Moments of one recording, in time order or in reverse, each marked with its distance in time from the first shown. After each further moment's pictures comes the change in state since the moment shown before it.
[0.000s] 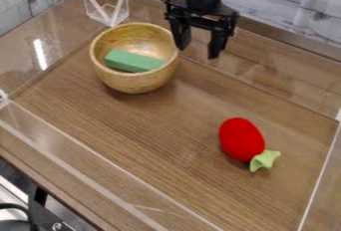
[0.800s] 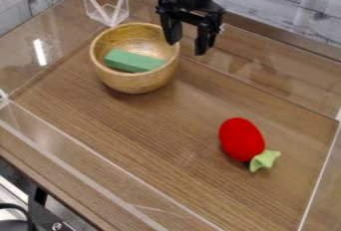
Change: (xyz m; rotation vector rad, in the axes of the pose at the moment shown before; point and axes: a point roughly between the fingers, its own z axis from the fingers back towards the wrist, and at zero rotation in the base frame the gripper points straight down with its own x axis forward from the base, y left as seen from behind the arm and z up) arm -0.001 0.005 0.003 0.004 0.014 -0.120
